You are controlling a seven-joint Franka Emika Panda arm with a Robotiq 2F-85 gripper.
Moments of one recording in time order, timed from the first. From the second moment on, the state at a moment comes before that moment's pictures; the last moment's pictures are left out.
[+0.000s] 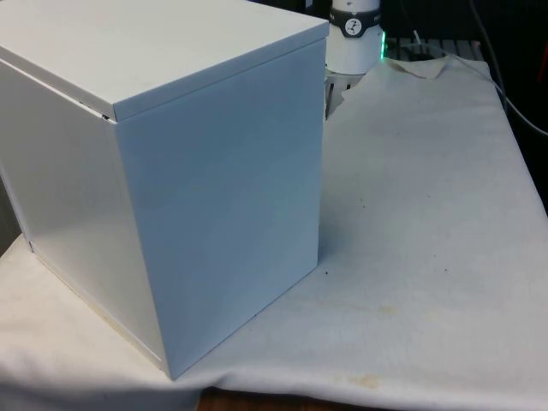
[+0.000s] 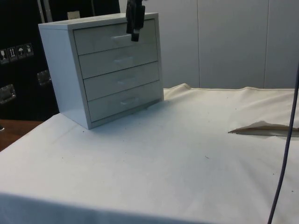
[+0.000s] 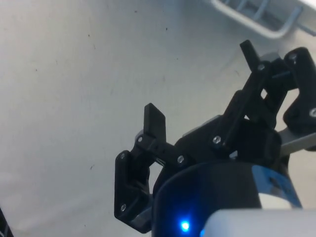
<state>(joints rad) 0.80 -0.09 -0.98 -2.20 -0.09 2.44 -0.69</state>
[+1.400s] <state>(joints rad) 0.80 -0.11 -0.94 -2.28 -0.27 2.59 -0.71</state>
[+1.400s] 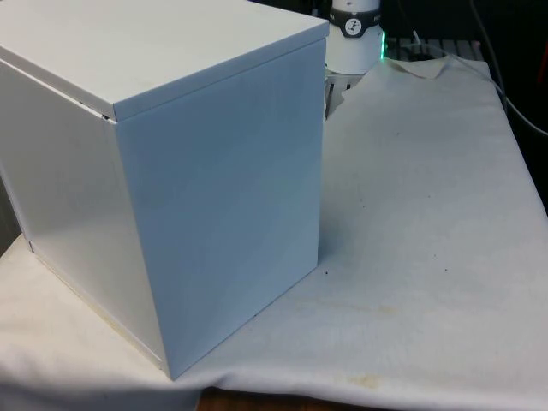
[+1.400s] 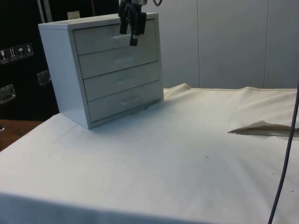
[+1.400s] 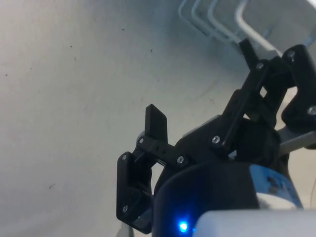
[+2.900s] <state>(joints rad) 0.80 -0.12 -0.91 -2.32 -0.76 2.65 -0.43</state>
